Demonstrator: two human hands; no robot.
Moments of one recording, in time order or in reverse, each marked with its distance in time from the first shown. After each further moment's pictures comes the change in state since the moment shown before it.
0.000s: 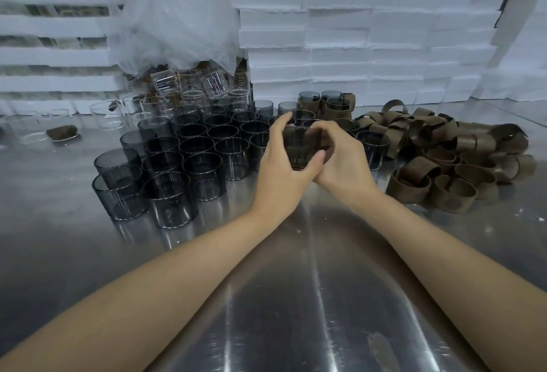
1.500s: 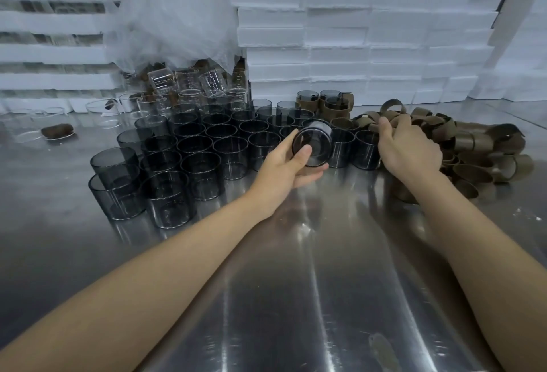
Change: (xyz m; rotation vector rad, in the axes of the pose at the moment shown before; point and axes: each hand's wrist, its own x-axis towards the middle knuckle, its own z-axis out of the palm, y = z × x) left_hand 0.015 -0.014 0.000 -0.643 -0.323 -0.399; right_hand 0.026 0.054 -0.074 -0.831 0.084 0.569
